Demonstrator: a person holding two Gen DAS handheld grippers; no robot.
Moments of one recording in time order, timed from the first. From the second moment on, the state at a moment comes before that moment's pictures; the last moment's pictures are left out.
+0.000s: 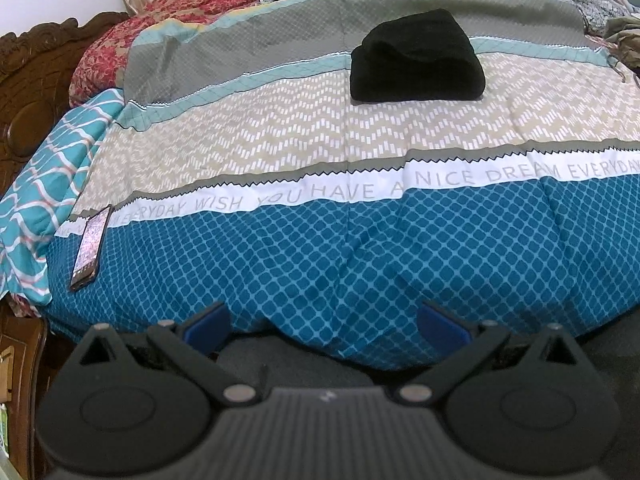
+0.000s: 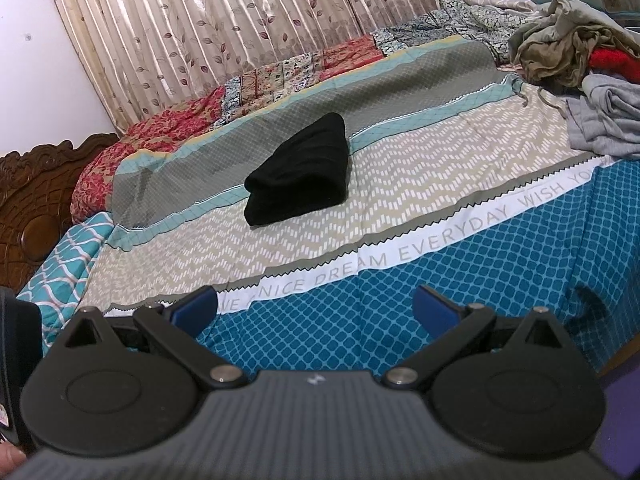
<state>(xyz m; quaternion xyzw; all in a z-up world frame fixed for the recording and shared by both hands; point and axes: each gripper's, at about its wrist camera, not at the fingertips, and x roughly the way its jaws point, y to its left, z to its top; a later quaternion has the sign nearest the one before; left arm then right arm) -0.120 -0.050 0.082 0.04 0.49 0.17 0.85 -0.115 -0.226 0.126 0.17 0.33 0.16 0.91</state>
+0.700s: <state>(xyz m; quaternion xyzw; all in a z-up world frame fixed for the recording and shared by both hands) -0.116 -0.046 0.069 0.03 0.52 0.16 0.84 -0.112 -0.226 0.122 0.18 0.35 0.16 0.91</state>
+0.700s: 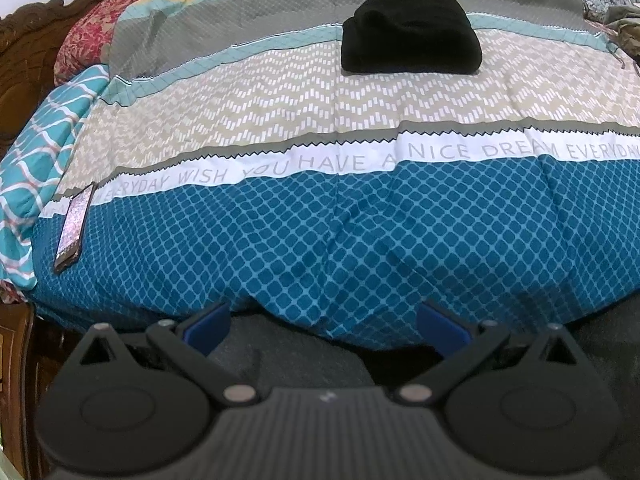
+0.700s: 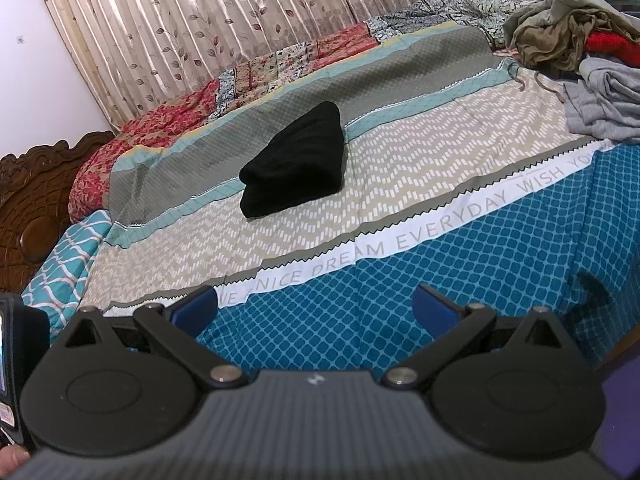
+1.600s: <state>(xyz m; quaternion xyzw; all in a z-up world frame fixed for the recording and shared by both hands) -0.101 -0.042 0.046 0.01 0.55 0.13 0.83 -0.098 -0.216 0.107 0.14 0.39 0.14 0.90</state>
